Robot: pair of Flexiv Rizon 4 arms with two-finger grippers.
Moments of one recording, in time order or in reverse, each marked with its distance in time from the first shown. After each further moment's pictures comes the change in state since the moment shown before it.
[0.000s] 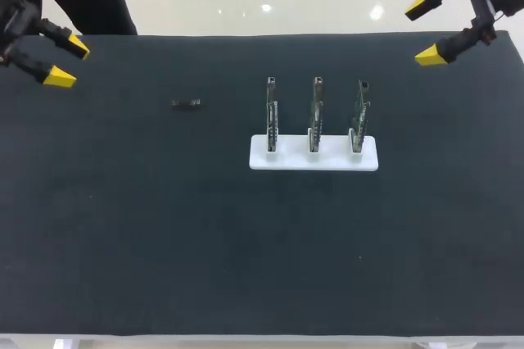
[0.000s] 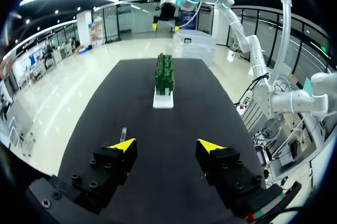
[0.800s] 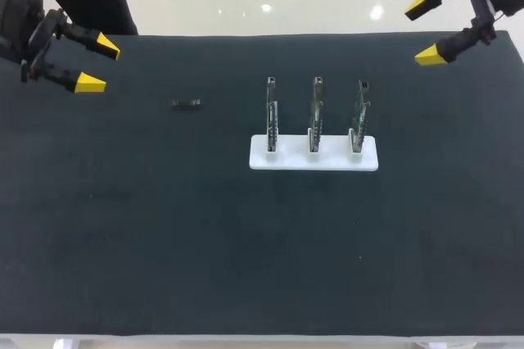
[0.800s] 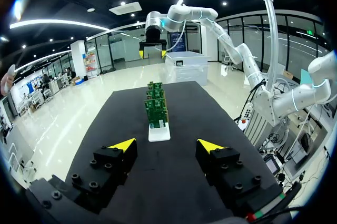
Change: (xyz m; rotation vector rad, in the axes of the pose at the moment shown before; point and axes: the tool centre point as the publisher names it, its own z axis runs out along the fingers) left arm -0.055 -0.022 0.039 0.008 -0.268 0.163; right arm 0.000 0.000 0.000 0.000 0.000 0.000
